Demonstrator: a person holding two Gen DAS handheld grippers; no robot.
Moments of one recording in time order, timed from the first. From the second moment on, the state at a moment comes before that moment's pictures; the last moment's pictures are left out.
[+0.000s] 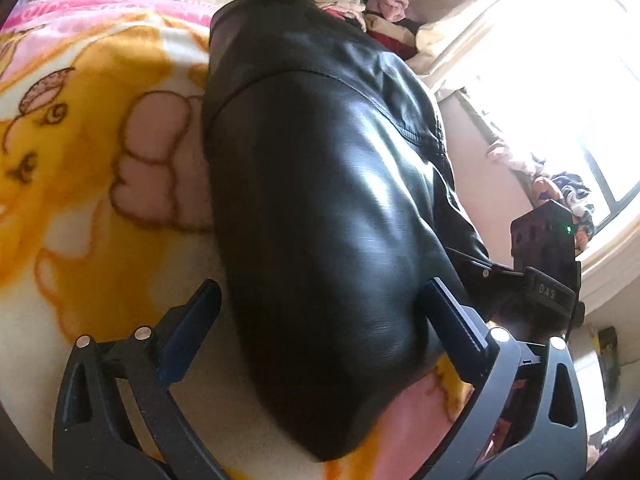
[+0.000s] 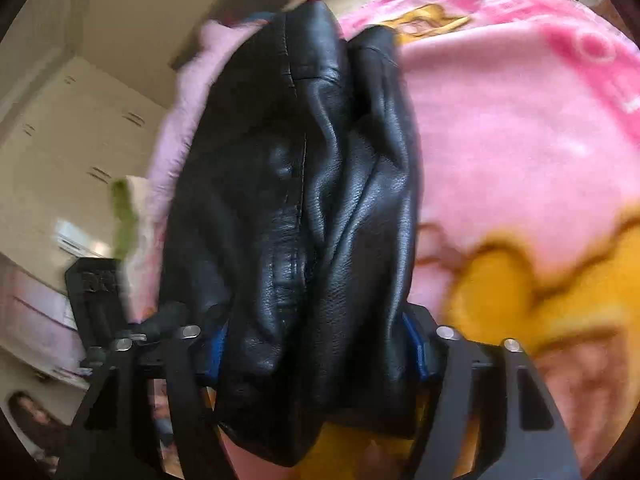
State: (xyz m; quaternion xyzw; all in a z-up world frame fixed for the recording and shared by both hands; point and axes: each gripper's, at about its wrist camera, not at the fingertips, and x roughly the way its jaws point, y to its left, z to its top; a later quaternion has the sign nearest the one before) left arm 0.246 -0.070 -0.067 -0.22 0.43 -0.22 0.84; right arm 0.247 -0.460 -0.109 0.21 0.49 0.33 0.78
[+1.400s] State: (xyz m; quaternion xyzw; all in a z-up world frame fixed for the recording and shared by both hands) left arm 0.224 -0.040 -0.035 -0.08 0.42 -0.13 0.90; right arm 0.288 -0.378 -0.057 0.09 0.39 0.16 0.90
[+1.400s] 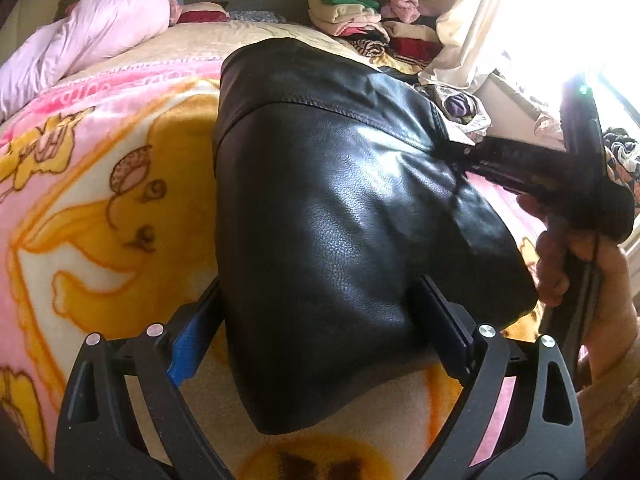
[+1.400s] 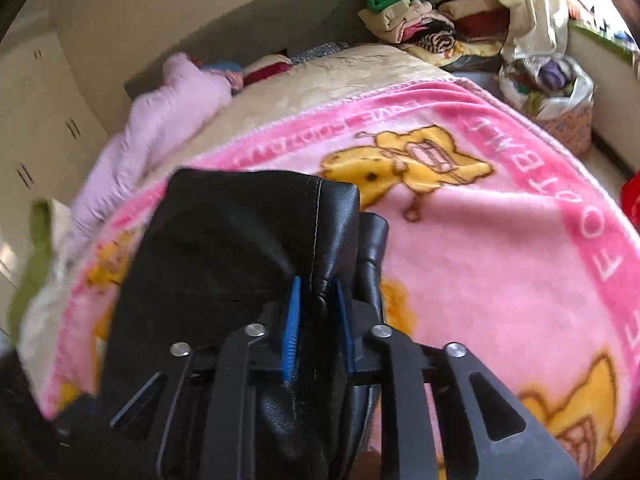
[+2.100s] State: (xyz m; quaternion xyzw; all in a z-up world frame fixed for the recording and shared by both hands) left arm 0.198 -0.045 -0.009 -0.03 0.39 -0.10 0.91; right arm 0.206 -0.390 -0.035 0.04 0.35 0.17 0.92
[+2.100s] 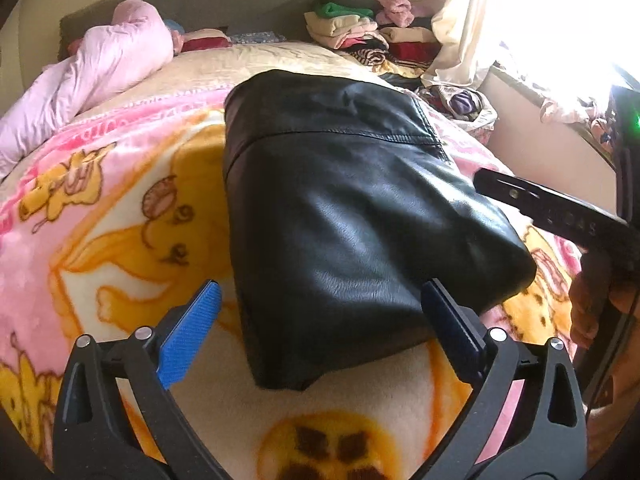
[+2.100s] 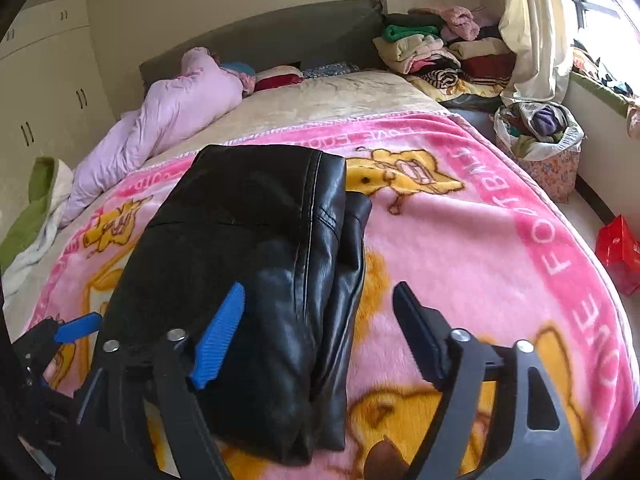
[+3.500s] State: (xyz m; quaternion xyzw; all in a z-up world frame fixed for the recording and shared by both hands) left arm 0.160 -0.027 0.022 -0.05 0.35 -0.07 0.93; right arm 0.130 -0.391 -0.047 0.07 0.35 0.18 0.92
